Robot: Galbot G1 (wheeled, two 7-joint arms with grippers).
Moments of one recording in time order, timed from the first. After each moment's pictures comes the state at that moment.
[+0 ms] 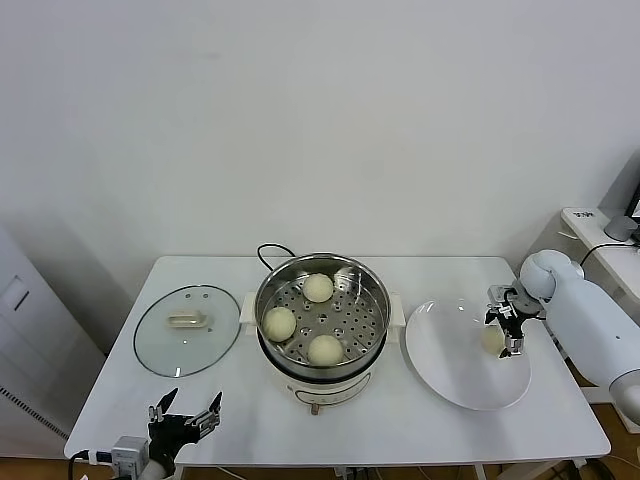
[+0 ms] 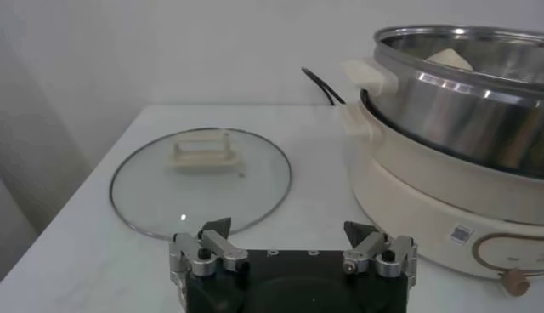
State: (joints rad) left arm 1.64 -1.57 -0.71 -2.15 0.01 0.46 0.27; right arm -0.22 0.85 -0.23 0.83 -0.59 0.09 -1.27
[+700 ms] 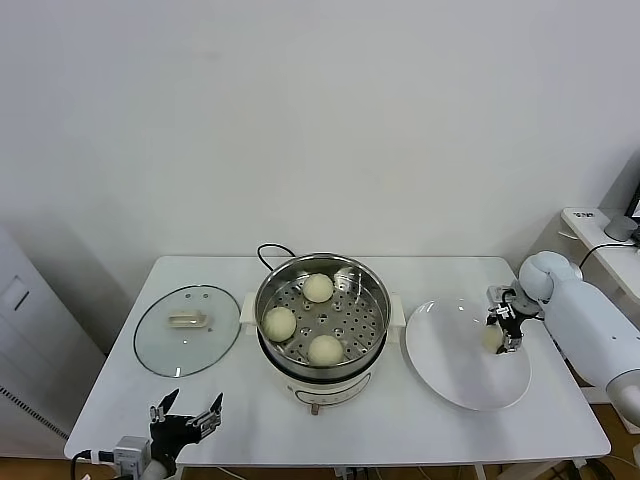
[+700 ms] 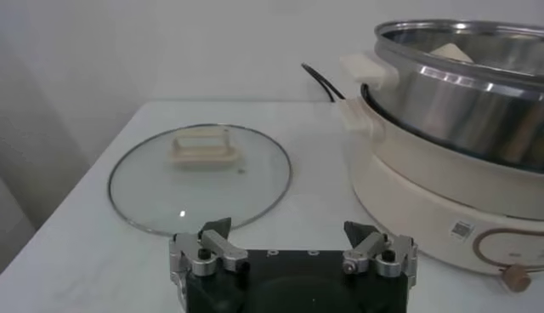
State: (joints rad) left arm 1.64 -1.57 -0.70 -2.13 0.02 0.46 0.27; right arm -0.22 0.85 -0.22 0.81 -0.60 0.08 -1.25
